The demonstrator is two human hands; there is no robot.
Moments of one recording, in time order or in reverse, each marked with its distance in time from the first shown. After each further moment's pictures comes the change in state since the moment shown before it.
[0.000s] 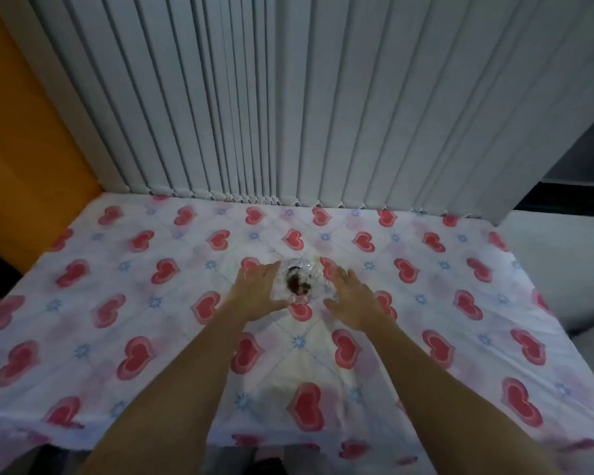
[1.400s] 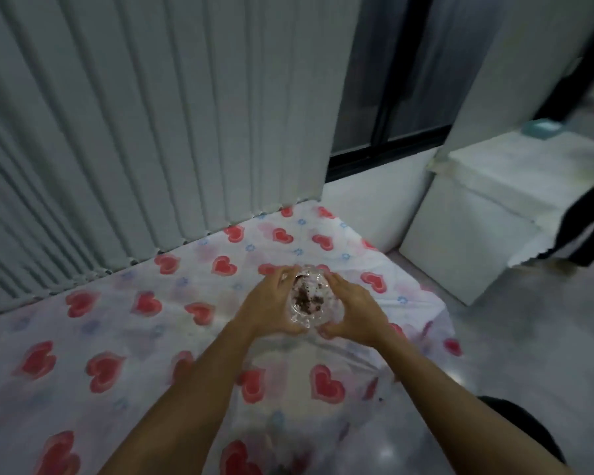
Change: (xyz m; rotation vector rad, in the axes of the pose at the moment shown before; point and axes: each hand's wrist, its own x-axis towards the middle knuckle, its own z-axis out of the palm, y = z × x) left_hand 0.067 0.207 0.010 -0.112 0.047 0.876; right_hand -0.153 0.125 -0.034 0.126 0.518 0.329
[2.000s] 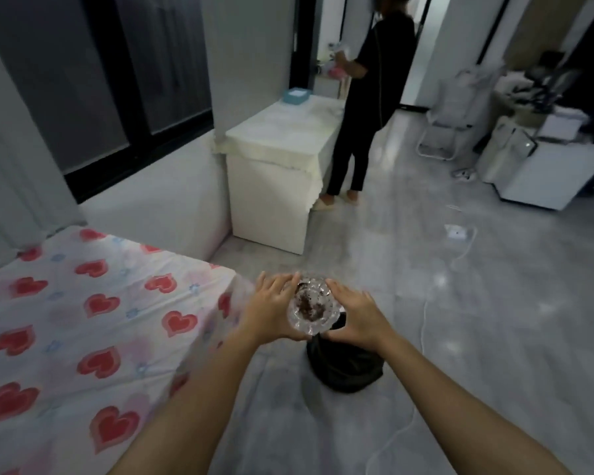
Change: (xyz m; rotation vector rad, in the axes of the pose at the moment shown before) left_hand 0.078 0.330 0.178 0.068 -0.129 0.615; right_hand -0.331 0.180 -0.123 -0.095 0.212 0.630
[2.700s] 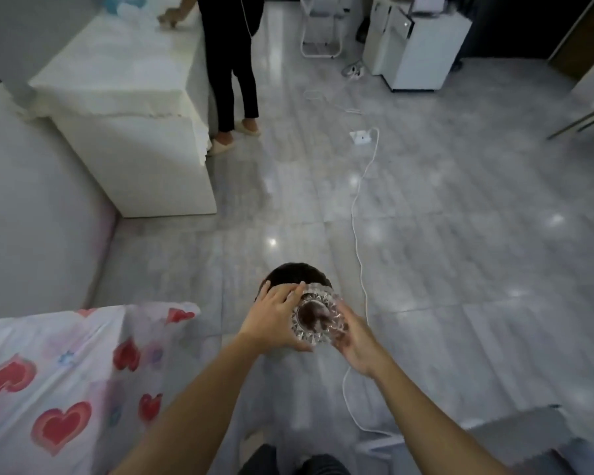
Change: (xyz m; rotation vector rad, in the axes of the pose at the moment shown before) left_hand 0.106 0.054 0.119 -0.129 -0.455 0.367; right_hand -0.043 0.083 0.059 1.655 0.430 1.077
